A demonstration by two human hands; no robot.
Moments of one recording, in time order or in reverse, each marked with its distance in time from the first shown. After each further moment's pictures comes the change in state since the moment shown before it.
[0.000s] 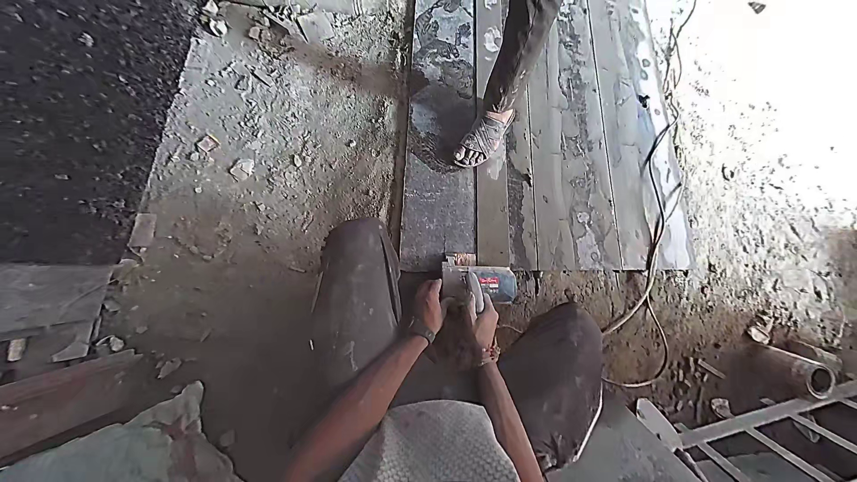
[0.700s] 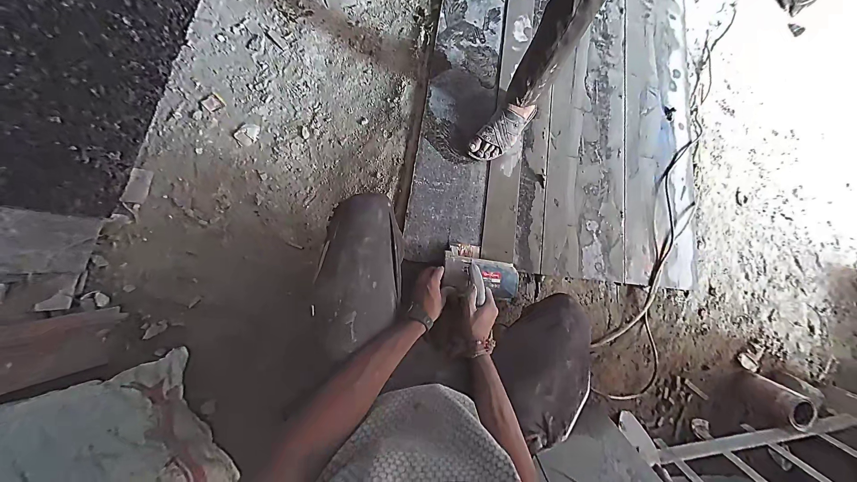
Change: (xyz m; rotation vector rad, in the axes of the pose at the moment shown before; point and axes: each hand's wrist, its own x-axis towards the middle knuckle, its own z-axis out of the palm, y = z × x) left_hand 0.009 -0.001 -0.003 -0.012 0.000 -0.001; right_hand 0.004 -0.006 0.009 -0.024 0.055 0.004
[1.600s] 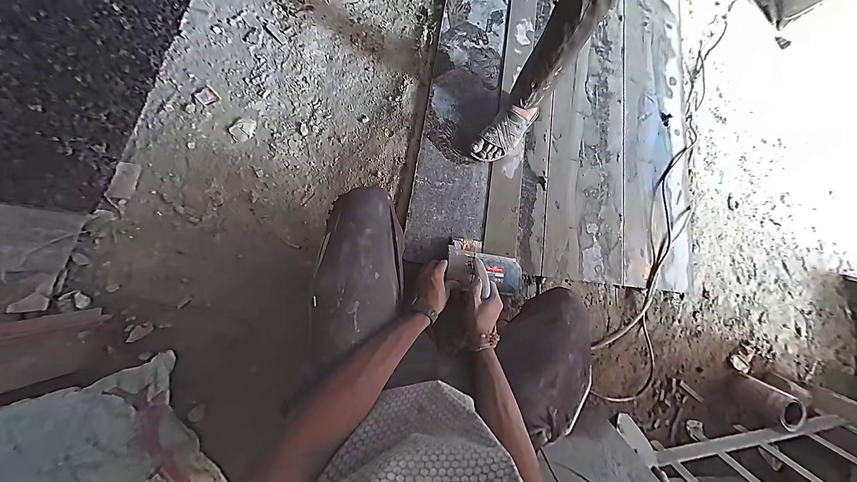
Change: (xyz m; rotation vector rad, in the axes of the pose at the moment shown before) left_hand 0.014 0.008 -0.012 -0.032 -0.024 -0.006; right_hand 0.014 -0.009 0.007 -0.035 0.070 -0.043
